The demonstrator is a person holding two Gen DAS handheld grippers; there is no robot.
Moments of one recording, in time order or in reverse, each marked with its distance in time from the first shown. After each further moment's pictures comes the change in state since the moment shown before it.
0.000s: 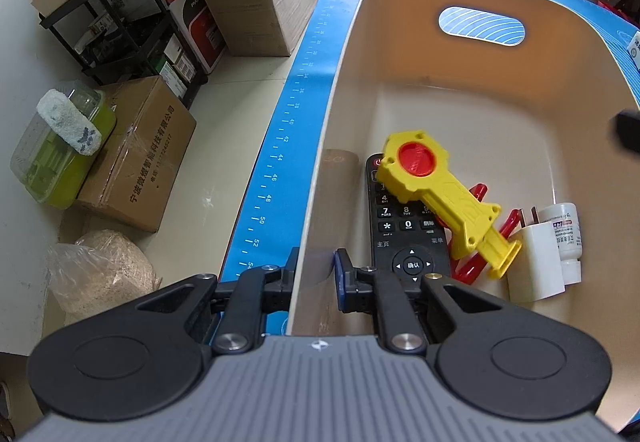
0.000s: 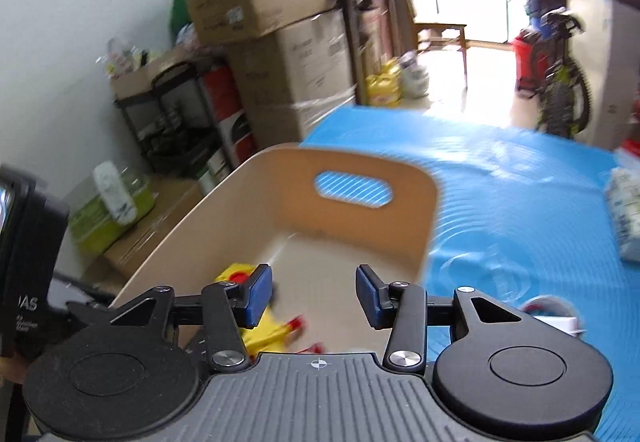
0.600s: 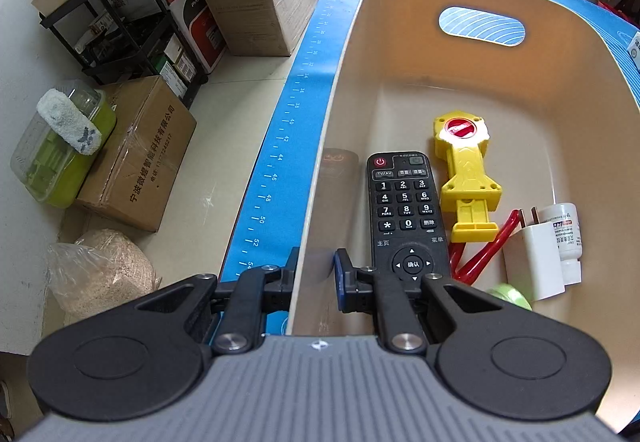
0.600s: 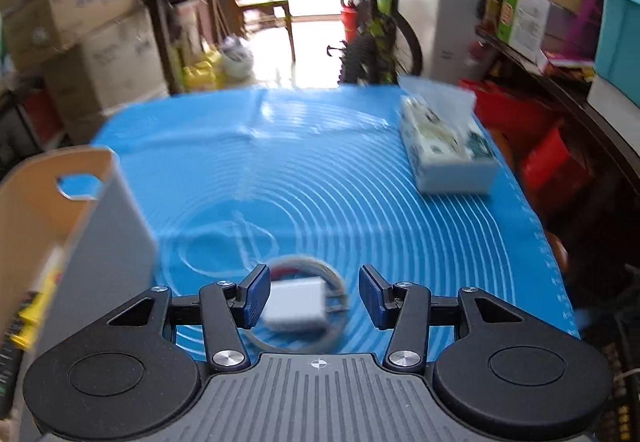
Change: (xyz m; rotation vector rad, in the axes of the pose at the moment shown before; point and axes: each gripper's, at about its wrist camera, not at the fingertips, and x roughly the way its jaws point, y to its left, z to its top) left arm 0.000 0.000 0.000 0.001 0.000 0.002; right arm 0.012 -0.148 -0.039 0.206 0.103 -0.414
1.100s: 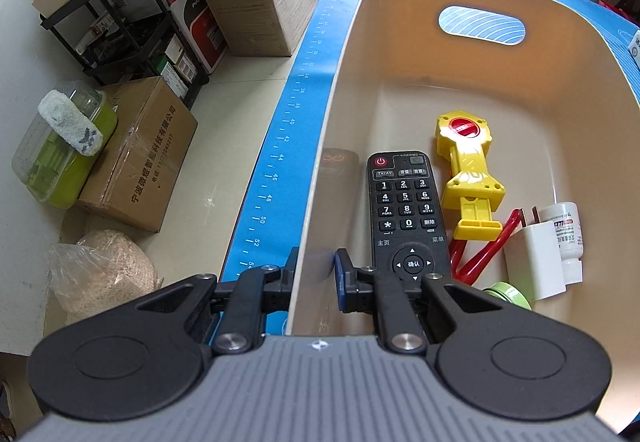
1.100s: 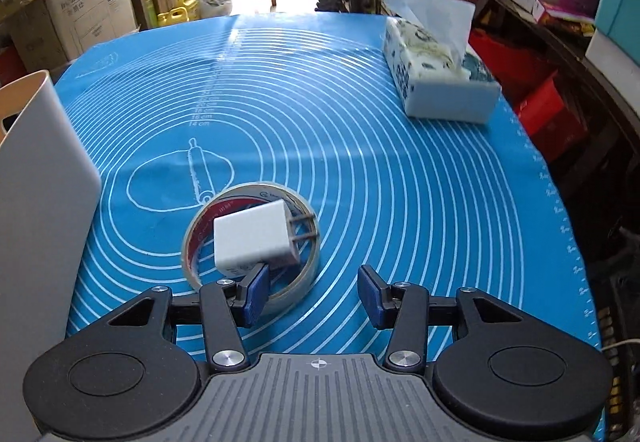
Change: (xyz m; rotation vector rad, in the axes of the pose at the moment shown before) left arm 0.000 0.001 -0.001 0.002 -0.001 0.002; right arm 0.041 -0.008 -0.019 0.021 0.137 -0.044
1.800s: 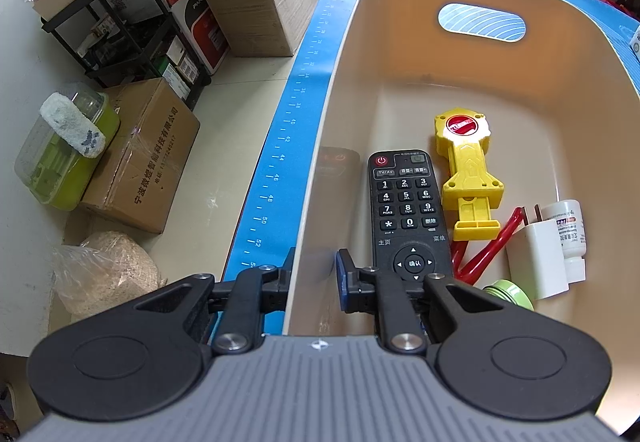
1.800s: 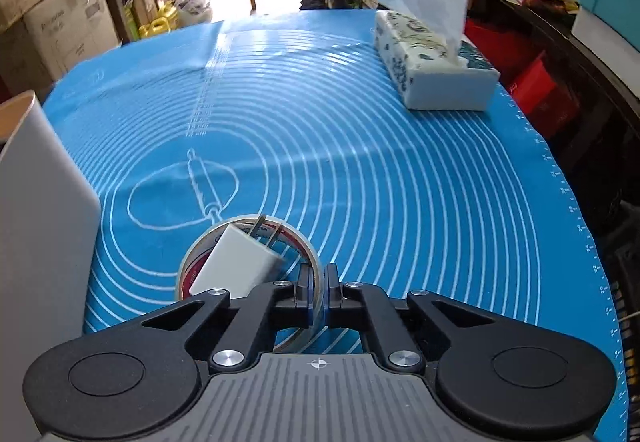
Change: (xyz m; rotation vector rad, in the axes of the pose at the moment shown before) left arm 0.001 -0.006 0.000 0.010 0.001 0.016; right arm -0.001 0.005 0.004 0.090 -0.014 -0.005
